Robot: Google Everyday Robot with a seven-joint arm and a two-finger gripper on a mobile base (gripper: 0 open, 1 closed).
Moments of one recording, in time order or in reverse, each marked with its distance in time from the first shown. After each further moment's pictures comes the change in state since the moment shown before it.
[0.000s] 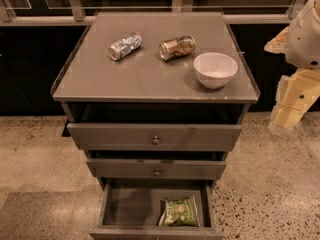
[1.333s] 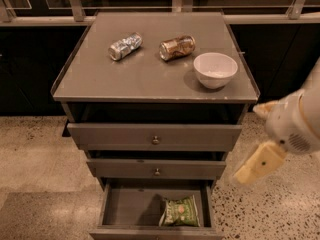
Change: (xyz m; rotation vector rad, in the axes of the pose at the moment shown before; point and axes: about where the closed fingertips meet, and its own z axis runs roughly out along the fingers) arm 0.005 0.068 0.096 -0.038 -0.254 0.307
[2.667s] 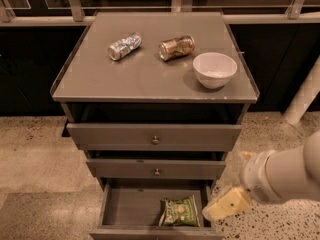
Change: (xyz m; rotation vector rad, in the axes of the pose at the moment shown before) arm 0.055 0.045 0.100 -0.010 -0.047 0.207
